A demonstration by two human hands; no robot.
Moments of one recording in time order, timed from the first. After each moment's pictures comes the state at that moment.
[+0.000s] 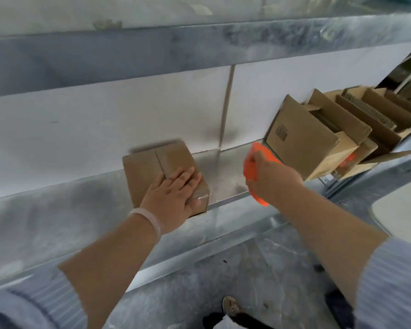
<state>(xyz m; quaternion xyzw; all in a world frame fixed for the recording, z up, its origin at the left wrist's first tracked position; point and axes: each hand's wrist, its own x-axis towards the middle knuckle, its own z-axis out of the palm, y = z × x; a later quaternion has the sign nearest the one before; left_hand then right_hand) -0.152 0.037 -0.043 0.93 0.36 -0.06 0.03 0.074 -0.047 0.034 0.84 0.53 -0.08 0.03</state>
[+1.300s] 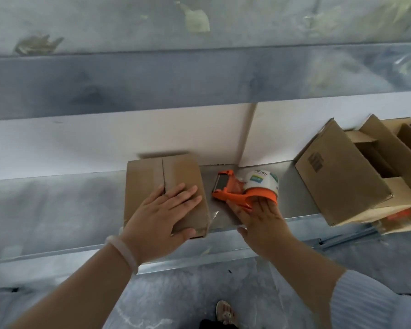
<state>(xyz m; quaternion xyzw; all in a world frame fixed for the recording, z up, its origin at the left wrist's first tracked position) -0.158 0.043 -0.047 0.92 0.38 0.07 0.06 0.122 -0.007 -0.099 0.64 0.76 0.03 0.11</state>
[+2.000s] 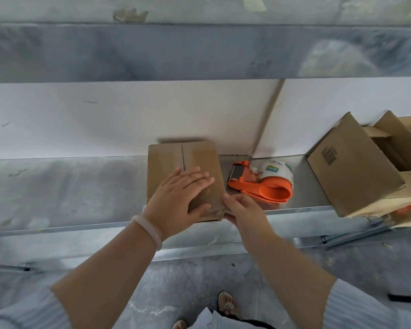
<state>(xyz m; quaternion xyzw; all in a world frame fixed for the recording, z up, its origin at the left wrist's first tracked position) -0.162 0.033 -0.044 0.89 0.40 0.20 0.09 0.025 -0.018 -0.062 0.64 0.28 -0.56 -0.45</state>
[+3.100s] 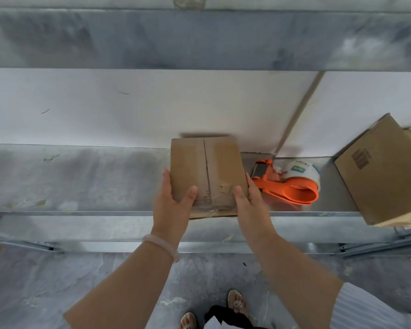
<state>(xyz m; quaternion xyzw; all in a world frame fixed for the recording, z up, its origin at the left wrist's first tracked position) -0.177 -0.003 -0.051 0.48 0.66 0.41 0.41 -0.011 -0.012 -0.057 0.66 0.40 -0.48 -0.43</state>
